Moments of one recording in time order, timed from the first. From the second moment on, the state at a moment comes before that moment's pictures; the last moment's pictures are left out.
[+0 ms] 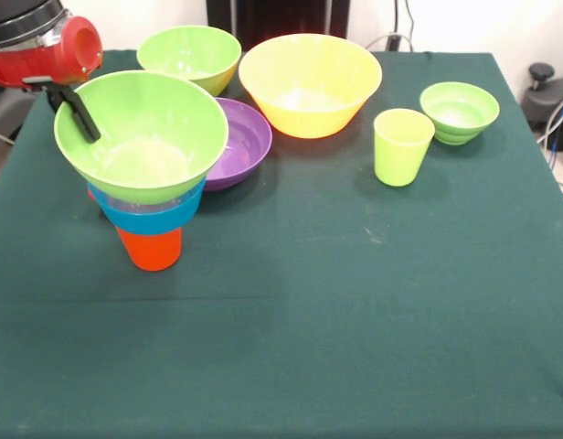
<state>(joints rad) -1.10 -0.47 0.88 1.42 -0.59 1.00 1.87</state>
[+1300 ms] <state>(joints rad) -1.10 -0.46 0.88 1.42 -0.59 1.00 1.87</state>
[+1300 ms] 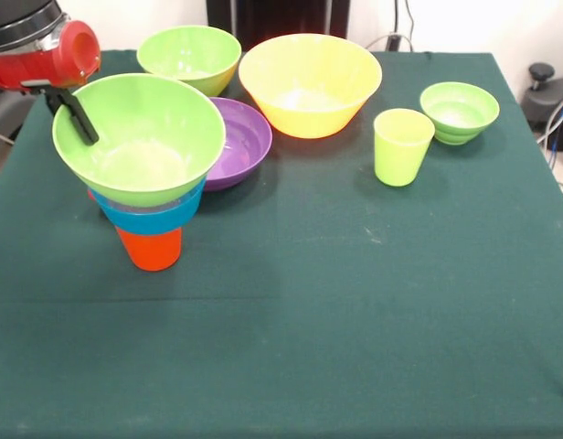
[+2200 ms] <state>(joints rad) -1.10 -0.43 0.88 1.42 -0.59 1.00 1.87</state>
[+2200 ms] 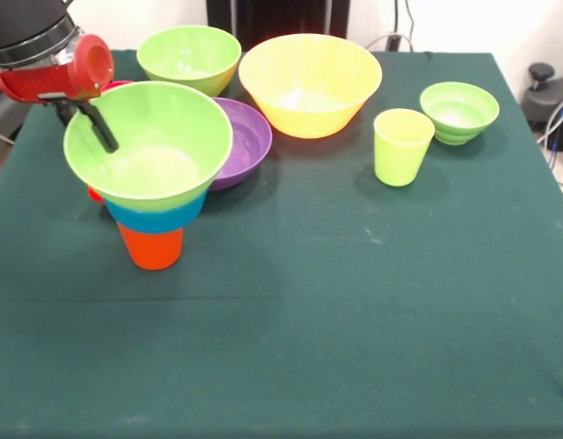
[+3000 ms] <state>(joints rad) -1.10 -0.43 0.88 1.41 -0.59 1.00 1.87</state>
